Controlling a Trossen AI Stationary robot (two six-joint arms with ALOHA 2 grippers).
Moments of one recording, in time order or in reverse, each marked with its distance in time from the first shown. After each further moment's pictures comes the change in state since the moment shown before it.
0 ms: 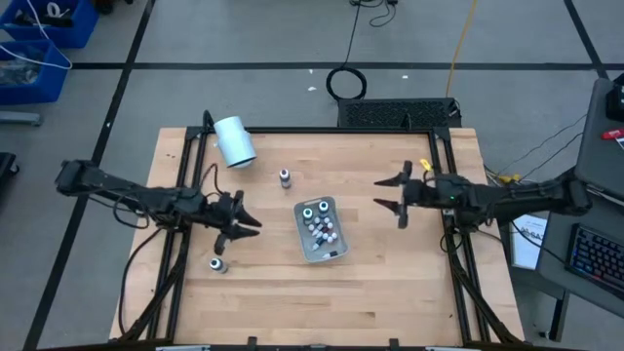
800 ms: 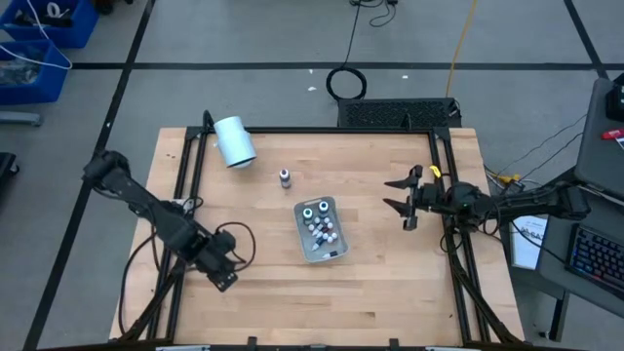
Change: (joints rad) left arm -0.420 0.586 0.658 -1.337 0.120 -1.154; right arm 0.000 -0.156 -0.297 0.428 0.001 0.011
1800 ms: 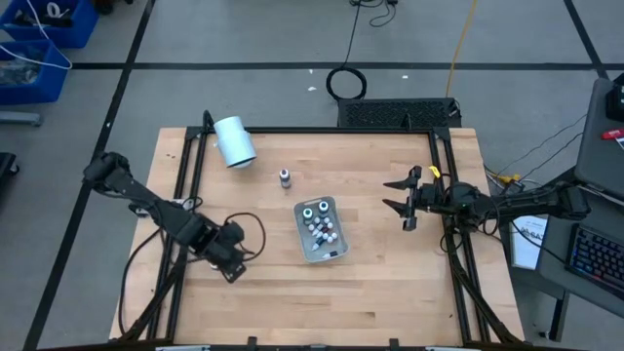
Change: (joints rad) left arm 0.083 0.015 -0.001 0.026 -0.120 0.139; right arm 0.000 0.000 0.000 -0.024 -0.001 0.012
